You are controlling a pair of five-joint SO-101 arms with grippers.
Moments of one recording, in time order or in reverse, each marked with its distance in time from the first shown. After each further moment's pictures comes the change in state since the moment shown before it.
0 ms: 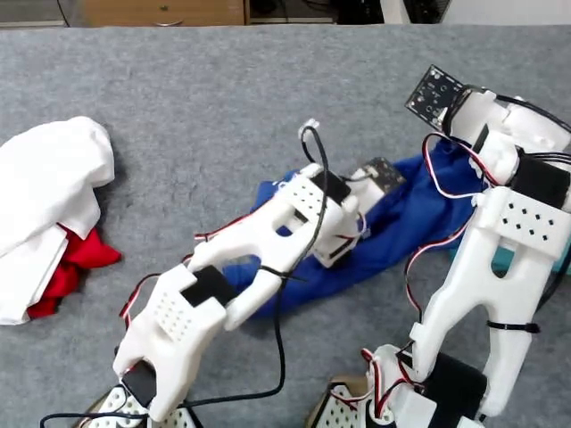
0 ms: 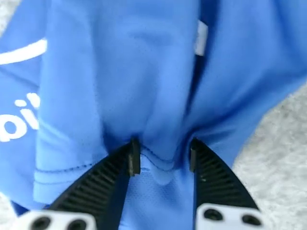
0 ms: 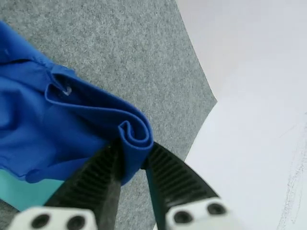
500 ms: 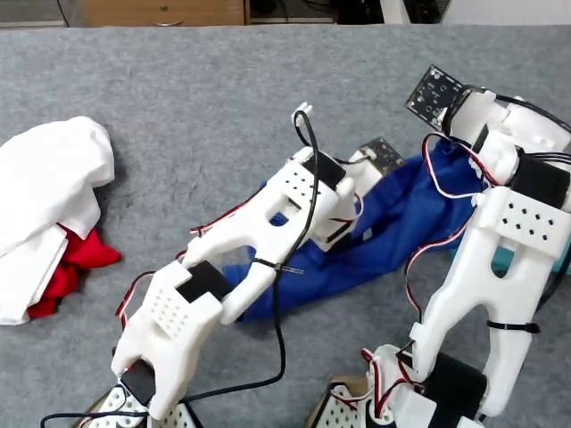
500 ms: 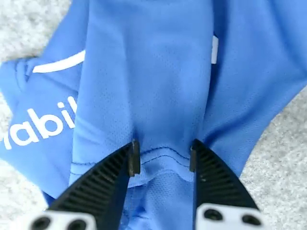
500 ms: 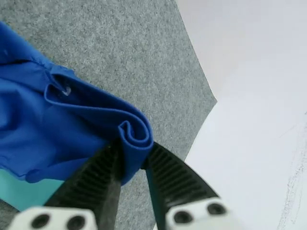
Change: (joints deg) left arm -2.7 0.0 -6.0 3.2 -2.4; right arm 0.0 0.0 0.0 0.0 0.0
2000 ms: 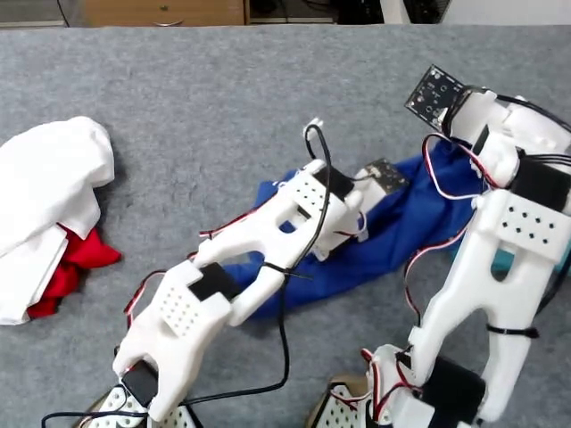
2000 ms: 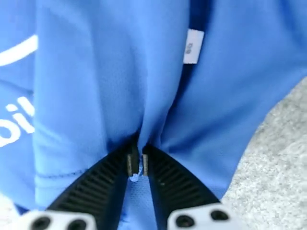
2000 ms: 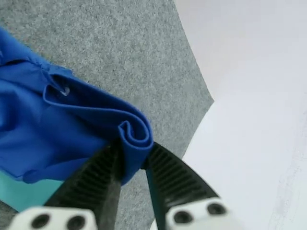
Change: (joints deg) left arm 2.1 2.4 0.7 0.7 0.0; right arm 0.0 -1.9 0.0 0.0 0.0
